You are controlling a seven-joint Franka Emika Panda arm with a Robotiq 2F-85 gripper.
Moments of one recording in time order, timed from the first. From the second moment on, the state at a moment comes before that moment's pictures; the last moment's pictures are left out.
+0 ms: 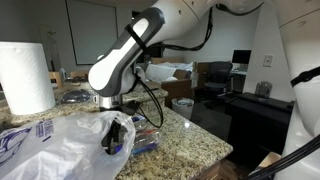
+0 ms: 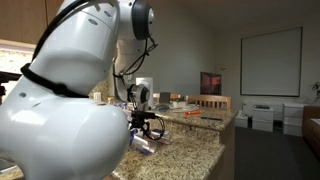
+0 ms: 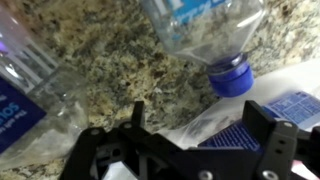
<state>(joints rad) 0.25 0.37 0.33 -2.10 0.07 2.38 -0.43</state>
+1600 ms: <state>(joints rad) 0.25 0.12 0.24 -2.09 -0.24 2.21 -0.55</state>
